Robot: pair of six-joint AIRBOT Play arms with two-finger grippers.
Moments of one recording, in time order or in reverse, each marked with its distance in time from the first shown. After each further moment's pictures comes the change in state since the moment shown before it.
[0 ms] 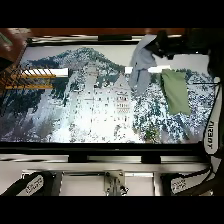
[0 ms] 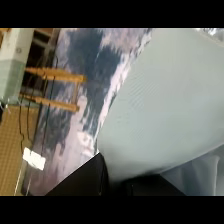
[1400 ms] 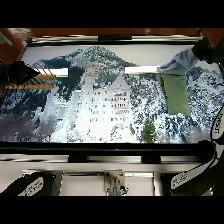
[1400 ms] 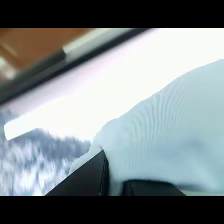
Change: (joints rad) left arm -0.188 -0.001 -0.106 0.000 0.005 0.030; right arm -0.284 -0.168 -0.006 -0.265 0.337 -0.108
